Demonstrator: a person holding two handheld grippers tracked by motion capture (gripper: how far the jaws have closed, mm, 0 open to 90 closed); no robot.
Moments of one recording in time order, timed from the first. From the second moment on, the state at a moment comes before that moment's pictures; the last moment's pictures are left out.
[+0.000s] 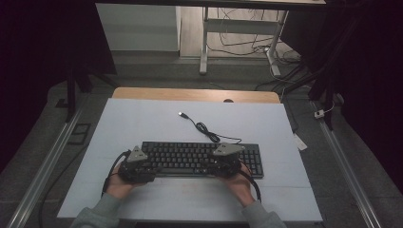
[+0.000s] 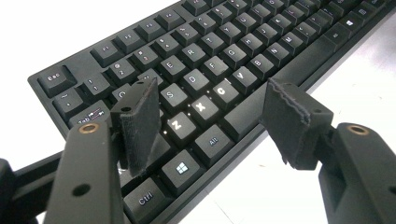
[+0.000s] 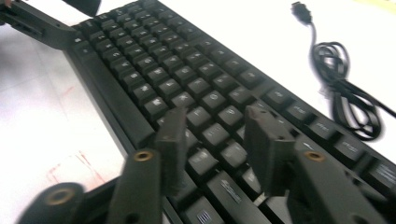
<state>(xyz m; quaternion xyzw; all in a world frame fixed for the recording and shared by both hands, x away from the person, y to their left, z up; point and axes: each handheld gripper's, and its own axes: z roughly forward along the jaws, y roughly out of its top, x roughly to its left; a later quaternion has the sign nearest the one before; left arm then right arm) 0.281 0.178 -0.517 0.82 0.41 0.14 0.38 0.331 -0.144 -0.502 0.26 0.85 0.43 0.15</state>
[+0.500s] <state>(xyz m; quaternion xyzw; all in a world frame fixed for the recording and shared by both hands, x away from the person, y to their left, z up) 0.281 0.180 -0.517 0.81 0.41 0.14 0.38 0.321 -0.188 -0.501 0.28 0.85 0.42 0.16</state>
